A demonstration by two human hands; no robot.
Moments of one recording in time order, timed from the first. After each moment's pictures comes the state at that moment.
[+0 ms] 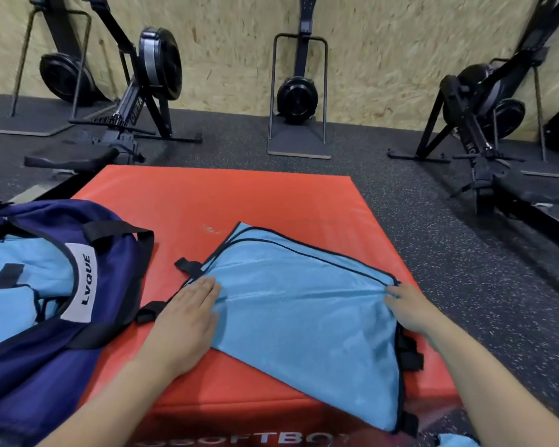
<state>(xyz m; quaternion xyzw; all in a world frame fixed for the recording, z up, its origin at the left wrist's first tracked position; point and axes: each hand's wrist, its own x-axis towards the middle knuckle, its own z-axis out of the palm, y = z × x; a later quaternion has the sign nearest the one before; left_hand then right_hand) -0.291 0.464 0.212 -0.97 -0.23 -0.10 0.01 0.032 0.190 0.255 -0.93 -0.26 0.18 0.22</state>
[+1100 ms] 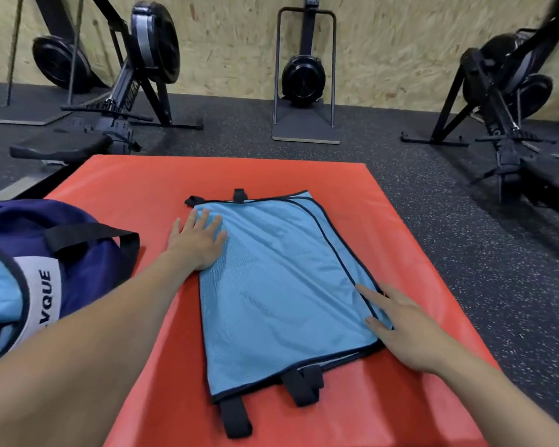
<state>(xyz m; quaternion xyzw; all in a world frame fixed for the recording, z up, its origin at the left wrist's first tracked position) -0.142 0.612 0.226 -0.93 -0.37 0.05 -0.03 0.016 0.224 0.230 -0.88 -0.42 0.15 0.14</state>
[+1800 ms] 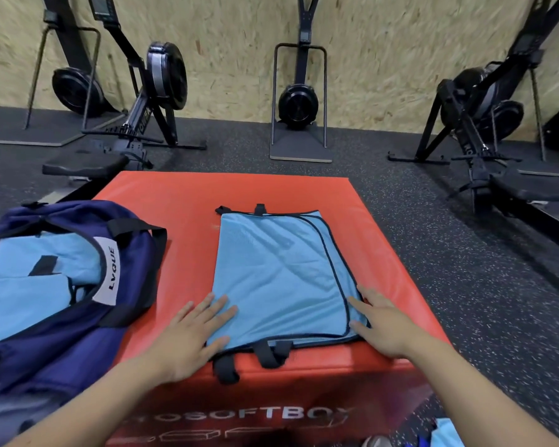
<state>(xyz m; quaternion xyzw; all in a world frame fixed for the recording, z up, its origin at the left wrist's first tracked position) -0.338 0.446 0.206 -0.98 -0.16 -0.01 -0.08 -0.037 0.169 0.244 -0.88 -0.45 0.14 0.04</state>
